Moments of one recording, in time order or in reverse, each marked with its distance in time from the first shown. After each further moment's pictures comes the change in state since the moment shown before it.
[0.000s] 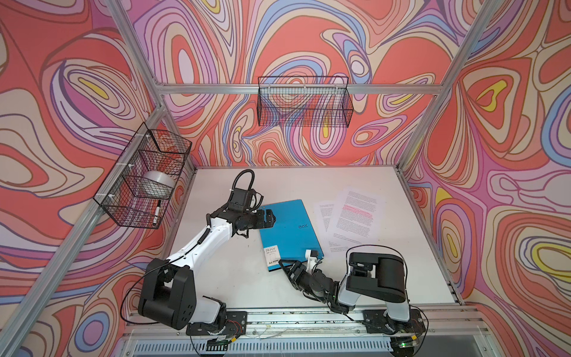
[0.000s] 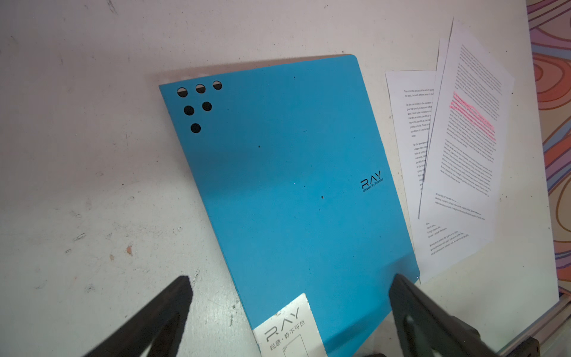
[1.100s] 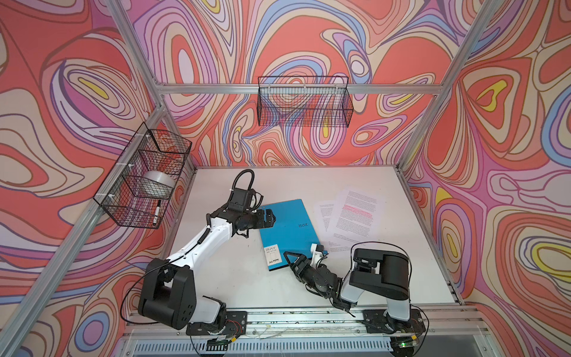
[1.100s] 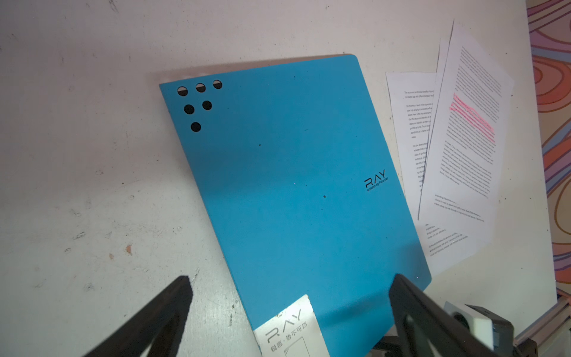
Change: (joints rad) left arm 0.000 0.000 0.000 0.000 -0.001 -0.008; right arm -0.063 -0.064 -0.023 0.002 0.045 -0.092
